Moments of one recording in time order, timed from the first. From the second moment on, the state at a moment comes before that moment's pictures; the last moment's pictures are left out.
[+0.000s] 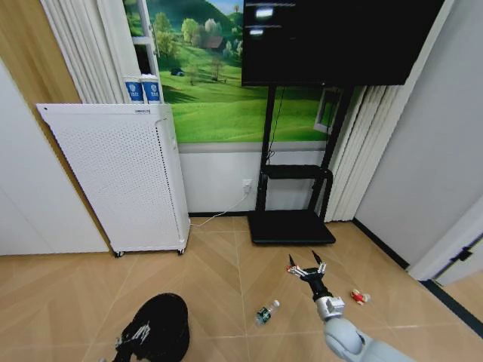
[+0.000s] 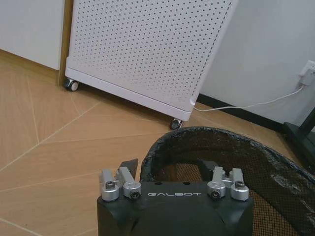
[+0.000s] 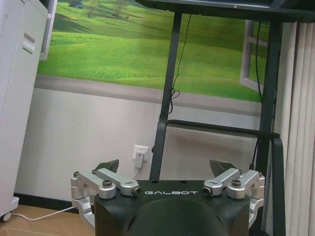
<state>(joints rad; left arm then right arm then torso) 1.58 -1.05 -0.43 -1.47 -0.90 -0.28 -0.02 -1.07 0.68 -0.18 1.59 0.51 0.59 0.56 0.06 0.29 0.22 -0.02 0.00</state>
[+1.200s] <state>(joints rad) 1.53 -0.96 -0.52 -1.55 -0.96 -0.33 -0.04 -1.04 0.69 -0.16 1.60 0.49 0.57 0.60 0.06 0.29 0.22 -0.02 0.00</state>
